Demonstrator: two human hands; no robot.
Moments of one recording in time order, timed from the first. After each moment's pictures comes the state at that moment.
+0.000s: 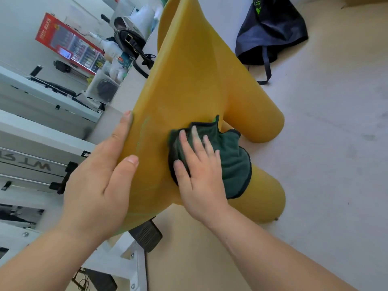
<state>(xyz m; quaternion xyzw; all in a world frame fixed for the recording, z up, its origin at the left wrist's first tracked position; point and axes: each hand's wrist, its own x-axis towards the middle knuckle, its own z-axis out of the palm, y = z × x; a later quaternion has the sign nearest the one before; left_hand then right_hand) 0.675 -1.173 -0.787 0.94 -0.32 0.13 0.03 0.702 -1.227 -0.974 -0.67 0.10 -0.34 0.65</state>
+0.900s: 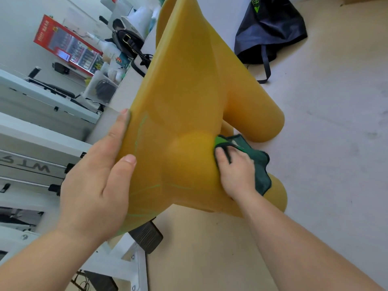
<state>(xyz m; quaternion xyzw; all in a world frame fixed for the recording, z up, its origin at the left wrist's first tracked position) 0.675 -1.176 -0.789 0.94 -0.32 0.15 0.02 0.742 -1.265 -1.067 -0.65 0.27 -0.23 0.67</state>
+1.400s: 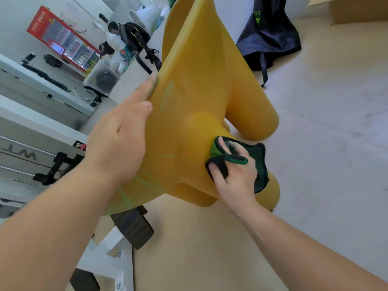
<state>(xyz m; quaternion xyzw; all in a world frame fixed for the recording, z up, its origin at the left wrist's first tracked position) 0.684 -1.160 -0.779 0.93 -0.34 0.07 0.14 0.685 -1.211 -1.054 -0.68 0.23 -0.36 0.60</state>
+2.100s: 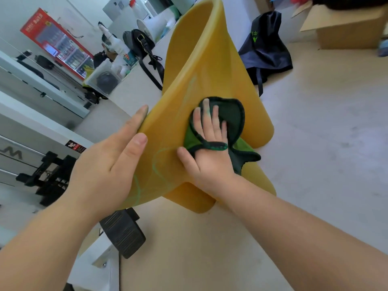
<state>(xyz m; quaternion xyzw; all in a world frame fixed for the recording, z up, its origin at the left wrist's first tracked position) 0.680 -1.076 -0.777 0.93 -0.35 0.11 0.06 0.715 -1.197 -0.971 -0.73 0.07 -0.48 0.48</state>
